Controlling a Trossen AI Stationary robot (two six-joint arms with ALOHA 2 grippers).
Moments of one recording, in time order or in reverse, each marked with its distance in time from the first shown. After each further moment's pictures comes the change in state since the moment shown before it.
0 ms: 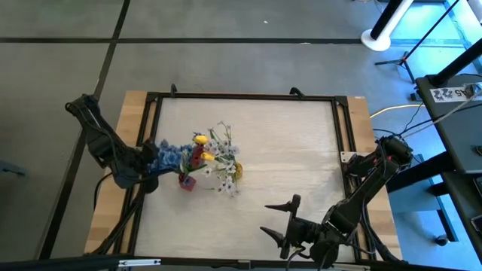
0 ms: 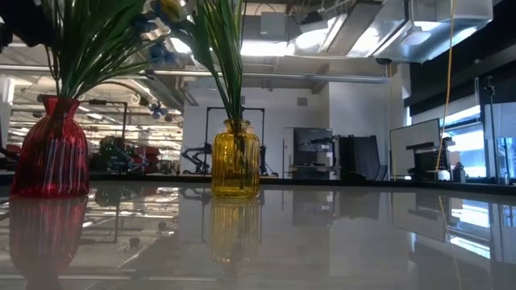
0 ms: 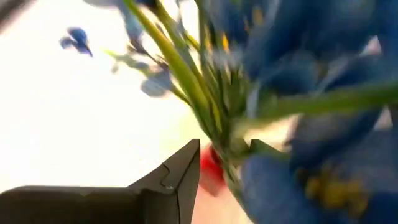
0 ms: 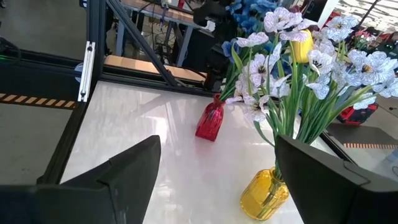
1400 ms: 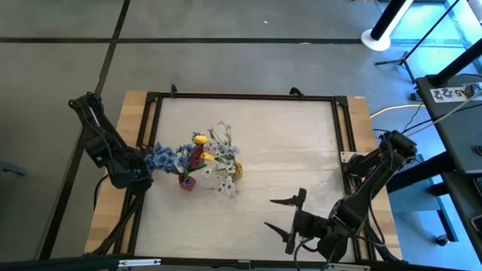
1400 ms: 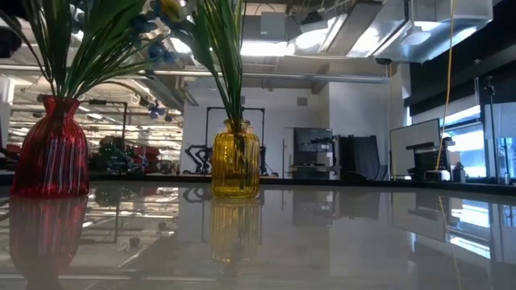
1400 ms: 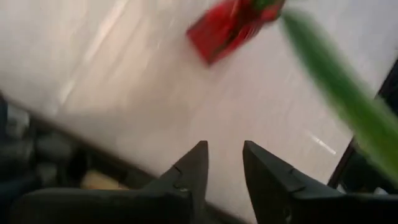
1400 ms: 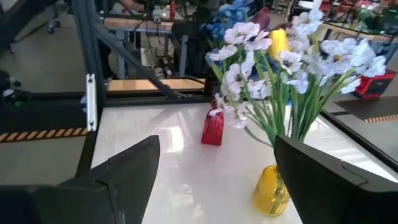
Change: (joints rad) left arm -0.077 -0.015 0.009 -0.214 0.446 -0.510; right arm 0.007 -0.081 0.001 -0.062 0.005 0.180
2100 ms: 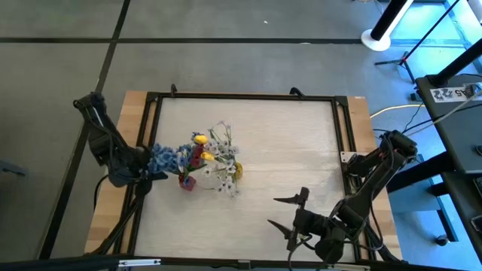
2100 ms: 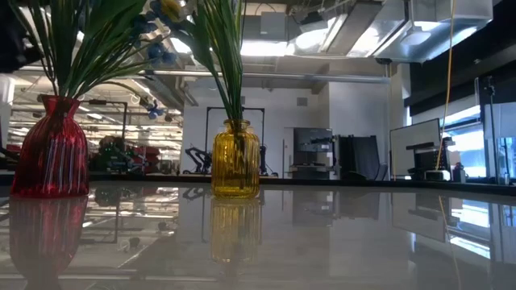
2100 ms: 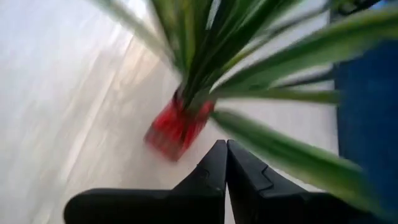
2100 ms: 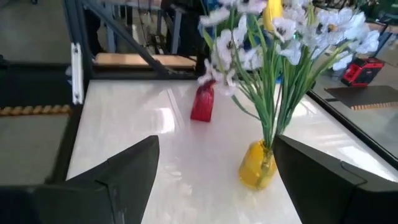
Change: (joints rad) left arm -0.021 -0.140 -0.166 0.316 -0.316 0.392; right arm 0.008 -0.007 0.000 -0.199 -0.004 0.133
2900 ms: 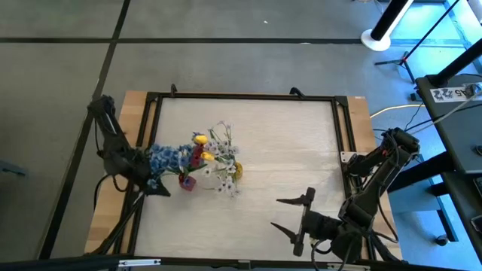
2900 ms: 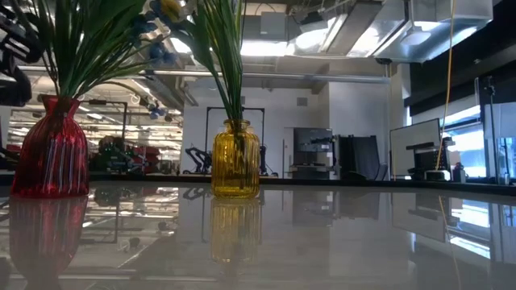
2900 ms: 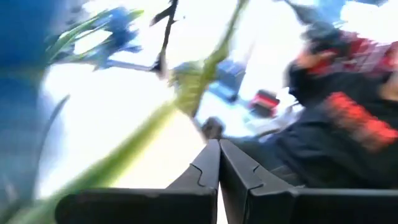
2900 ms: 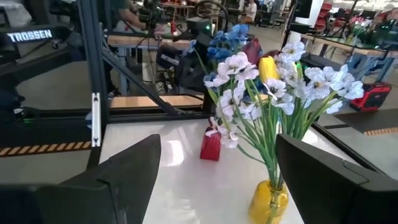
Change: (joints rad) left arm -0.069 -0.293 -0.447 0.959 0.010 0.734; right arm 0.032 -0.043 0.001 0.256 0.068 -0.221
